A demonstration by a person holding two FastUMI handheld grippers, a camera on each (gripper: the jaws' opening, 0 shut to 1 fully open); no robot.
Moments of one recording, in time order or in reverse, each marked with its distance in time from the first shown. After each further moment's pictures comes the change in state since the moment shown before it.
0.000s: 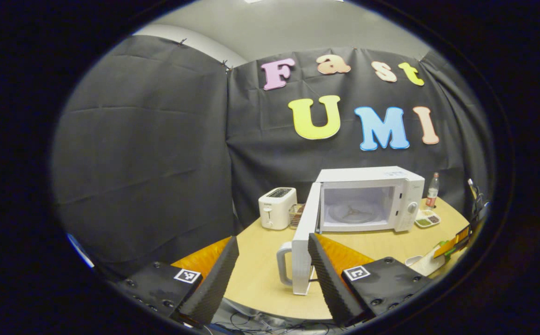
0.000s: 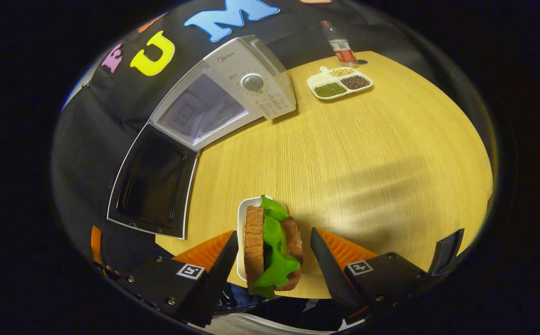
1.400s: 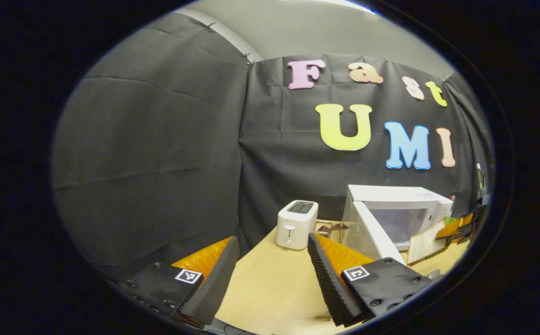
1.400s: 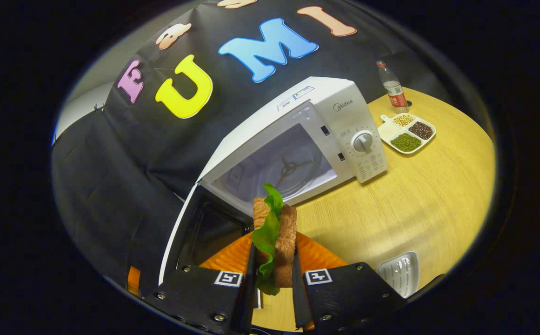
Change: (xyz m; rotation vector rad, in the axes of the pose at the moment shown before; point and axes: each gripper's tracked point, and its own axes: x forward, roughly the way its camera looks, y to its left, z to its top) left arm 0.154 0.123 -0.001 -0.120 -0.027 -0.035; right arm 0.067 0.209 0.126 0.065 -0.467 0.091
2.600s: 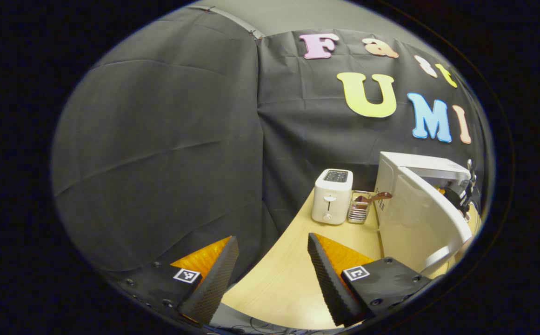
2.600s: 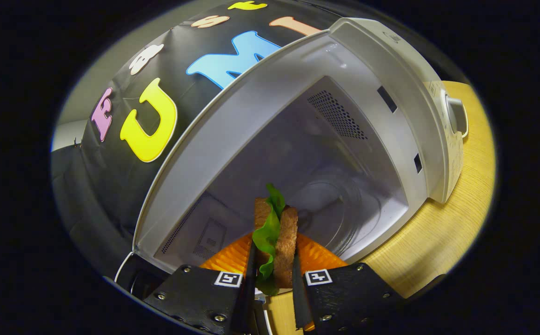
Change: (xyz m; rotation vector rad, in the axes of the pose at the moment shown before) left arm 0.038 0.090 -0.056 0.066 0.179 0.087; right arm 0.215 -0.011 0.056 0.136 -0.340 -0.052
